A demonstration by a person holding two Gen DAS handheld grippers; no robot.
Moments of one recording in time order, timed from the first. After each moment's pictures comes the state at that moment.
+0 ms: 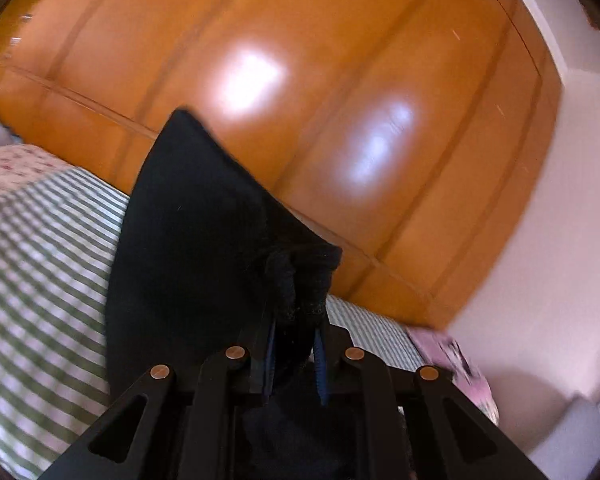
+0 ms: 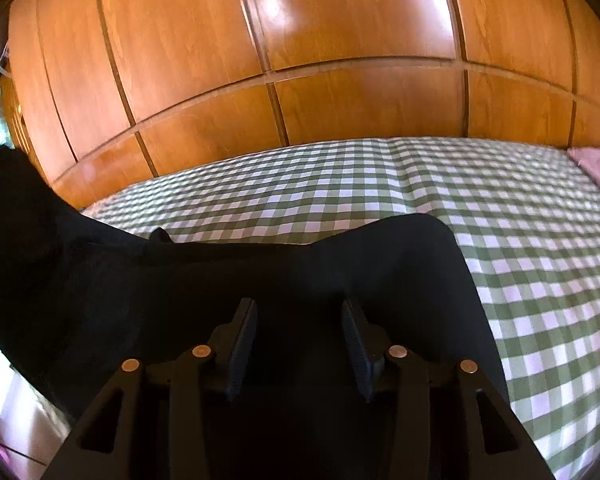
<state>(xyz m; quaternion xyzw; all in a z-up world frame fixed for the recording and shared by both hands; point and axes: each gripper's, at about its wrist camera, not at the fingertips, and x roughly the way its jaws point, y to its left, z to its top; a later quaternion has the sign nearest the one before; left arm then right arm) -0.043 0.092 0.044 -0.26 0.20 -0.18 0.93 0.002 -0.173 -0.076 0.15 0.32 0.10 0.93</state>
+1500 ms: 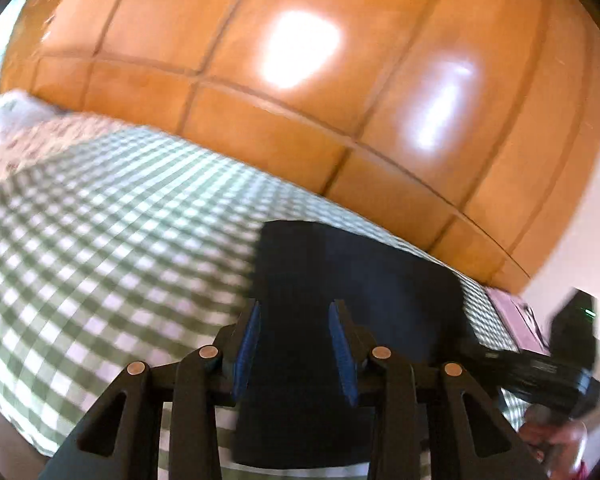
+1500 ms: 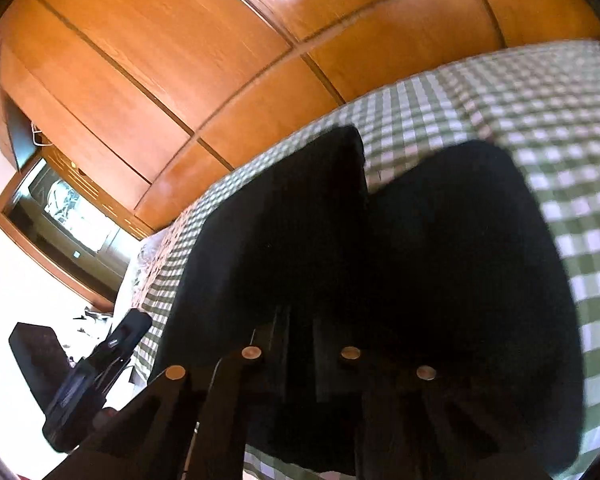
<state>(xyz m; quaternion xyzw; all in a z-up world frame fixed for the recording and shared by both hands) -0.034 0.104 -0.019 -0.24 0.29 -0.05 0.93 -0.001 -0.170 -0.064 0.28 0.35 0.23 0.86</state>
